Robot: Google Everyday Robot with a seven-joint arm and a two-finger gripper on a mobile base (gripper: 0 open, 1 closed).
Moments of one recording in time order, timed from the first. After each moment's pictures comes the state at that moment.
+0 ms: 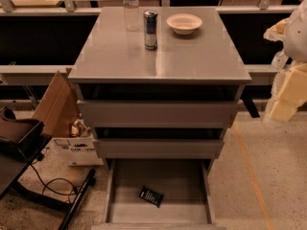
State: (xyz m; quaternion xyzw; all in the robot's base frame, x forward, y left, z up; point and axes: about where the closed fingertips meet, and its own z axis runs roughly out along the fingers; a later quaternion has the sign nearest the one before) arm 0.438 -0.212 0.992 -0.60 0.78 -0.05 0.18
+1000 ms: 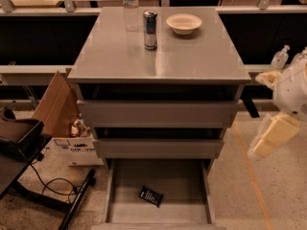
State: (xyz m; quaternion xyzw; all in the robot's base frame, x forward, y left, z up) arm 0.438 -0.219 0.900 -0.57 0.78 0.02 0.24
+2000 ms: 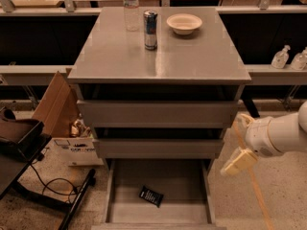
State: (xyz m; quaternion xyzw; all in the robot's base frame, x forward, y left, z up) arm 0.483 -0.236 0.723 -0.51 0.80 0.07 0.30
